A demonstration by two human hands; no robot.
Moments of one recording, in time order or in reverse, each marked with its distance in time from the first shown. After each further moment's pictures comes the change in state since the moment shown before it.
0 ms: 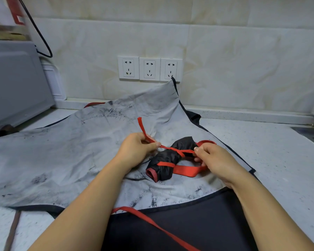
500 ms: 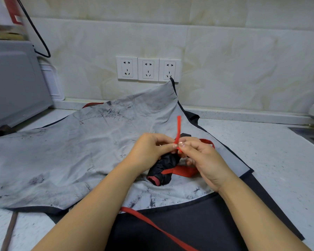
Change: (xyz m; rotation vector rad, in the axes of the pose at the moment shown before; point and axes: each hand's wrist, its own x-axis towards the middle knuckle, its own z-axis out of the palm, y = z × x) left_hand -0.011 0.015 0.022 0.009 -0.194 0.233; right_hand -0.008 -0.015 0.022 0.566 -0.103 -0.145
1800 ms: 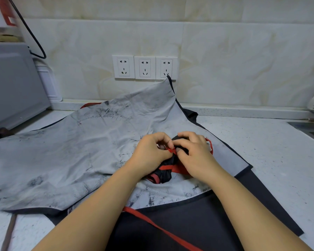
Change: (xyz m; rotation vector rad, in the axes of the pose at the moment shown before) left_hand -0.005 0.000 0.012 0.083 0.069 -0.019; right_hand 0.006 -0.001 0.006 -0.870 0.057 -0.190
